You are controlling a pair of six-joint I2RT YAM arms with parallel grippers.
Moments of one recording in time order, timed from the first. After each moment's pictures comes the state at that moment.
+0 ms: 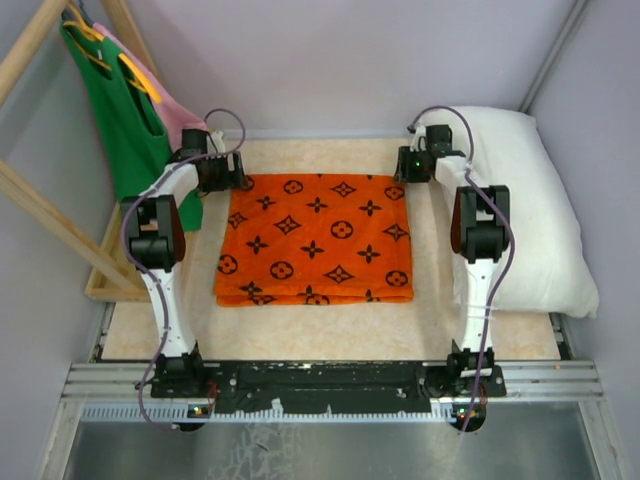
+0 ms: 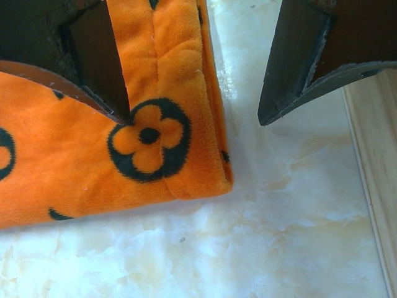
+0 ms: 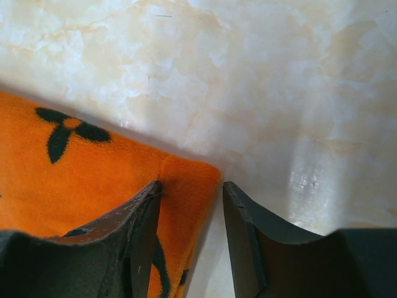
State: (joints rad) left arm 0.01 2.23 1.76 -0.39 0.27 -0.05; right arm 0.05 2.34 1.86 -0.36 -0.34 0.02
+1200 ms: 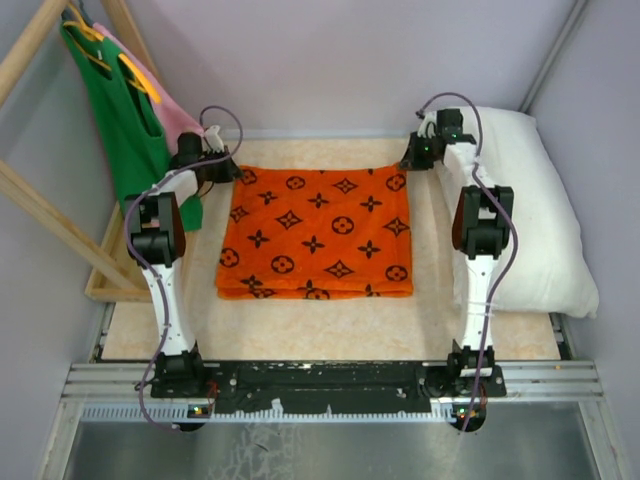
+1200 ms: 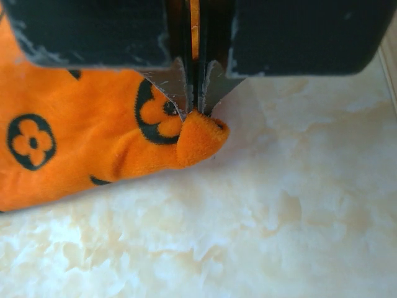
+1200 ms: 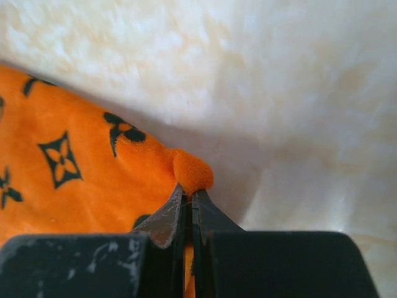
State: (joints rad) left arm 0.04 2.32 1.75 -0.09 0.49 -0.07; right arm 0.01 2.40 2.07 -0.54 -0.52 0.09
